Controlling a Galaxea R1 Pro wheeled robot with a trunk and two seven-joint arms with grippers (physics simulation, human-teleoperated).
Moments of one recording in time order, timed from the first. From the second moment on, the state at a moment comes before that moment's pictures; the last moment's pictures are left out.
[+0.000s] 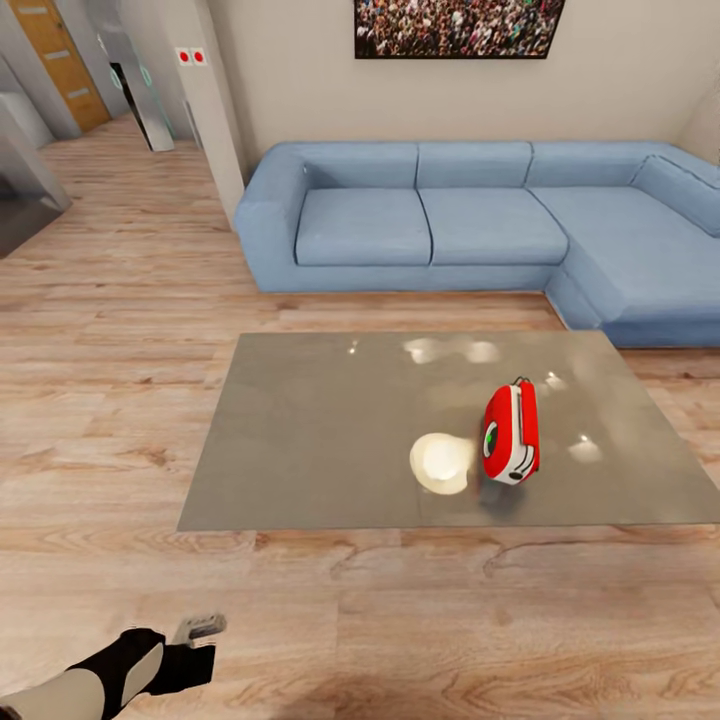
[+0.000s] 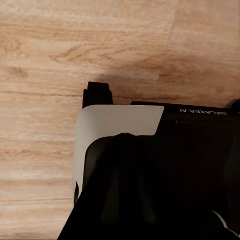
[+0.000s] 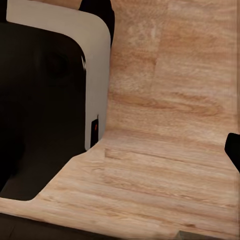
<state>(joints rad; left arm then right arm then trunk) -0.65 0.21 -0.61 -0.10 0.72 0.38 -0.28 -0.50 -0.36 -0.28 0.03 0.47 0.13 0.52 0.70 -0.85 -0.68</state>
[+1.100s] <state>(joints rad) -0.33 0.10 -0.61 -0.01 0.70 0.11 -0.27 -0.25 -0.24 -0.28 0.03 0.47 -0.07 0.28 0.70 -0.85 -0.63</state>
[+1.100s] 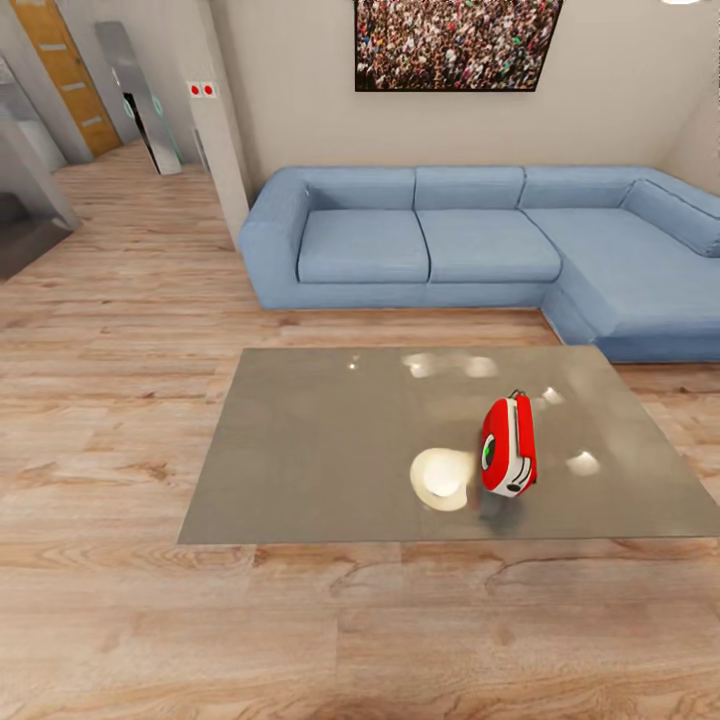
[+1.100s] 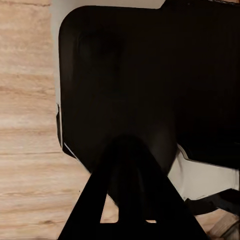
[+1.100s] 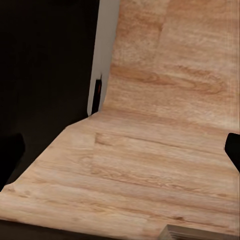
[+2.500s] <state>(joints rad) -0.20 -0.04 -0.60 -0.02 0.73 -0.03 -0.22 -0.23 -0.24 -0.28 0.03 0.47 -0.09 0.24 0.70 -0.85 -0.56</state>
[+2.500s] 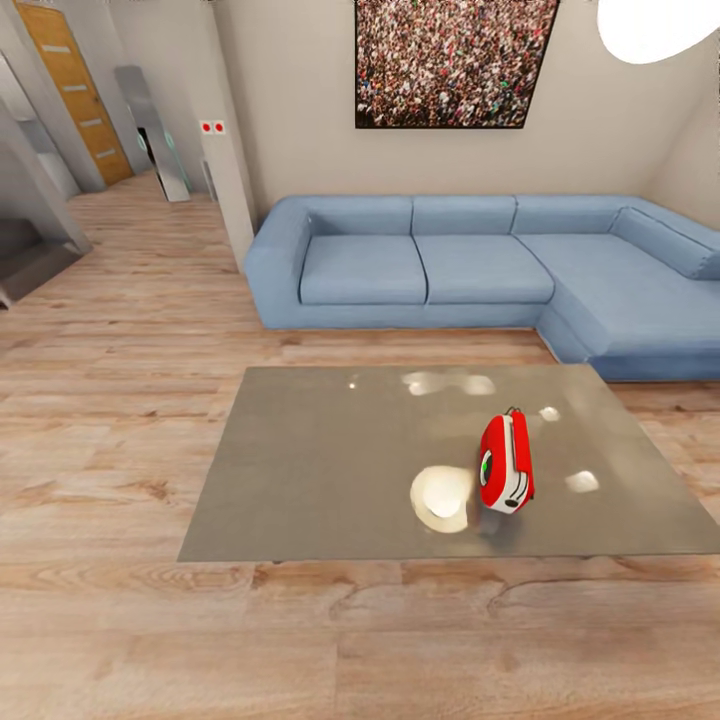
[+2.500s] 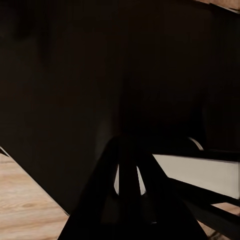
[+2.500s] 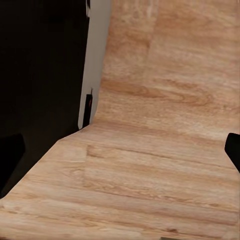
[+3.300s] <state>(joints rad) -0.20 -0.01 -0.60 -0.02 0.72 -0.03 -0.22 -0.23 -0.22 -0.28 0.03 0.47 -0.09 0.24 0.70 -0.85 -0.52</state>
